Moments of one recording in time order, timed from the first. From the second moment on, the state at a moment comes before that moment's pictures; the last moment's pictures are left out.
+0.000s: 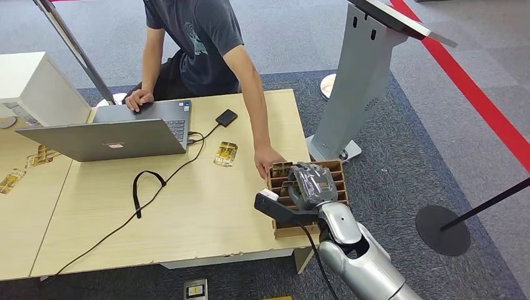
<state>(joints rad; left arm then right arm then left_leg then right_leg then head) -0.09 0.22 -0.66 -0.29 0.67 -0.20 0.22 -0.28 -0.16 0.70 -1.44 0.92 0.03 0.28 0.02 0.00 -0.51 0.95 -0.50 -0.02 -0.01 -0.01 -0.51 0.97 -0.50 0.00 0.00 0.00</state>
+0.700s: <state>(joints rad) -0.09 0.22 -0.66 -0.29 0.68 -0.20 0.20 -0.26 -0.17 0.68 -1.52 0.87 -0.06 0.15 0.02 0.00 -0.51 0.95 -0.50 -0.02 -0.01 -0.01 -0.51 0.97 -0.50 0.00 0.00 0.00</state>
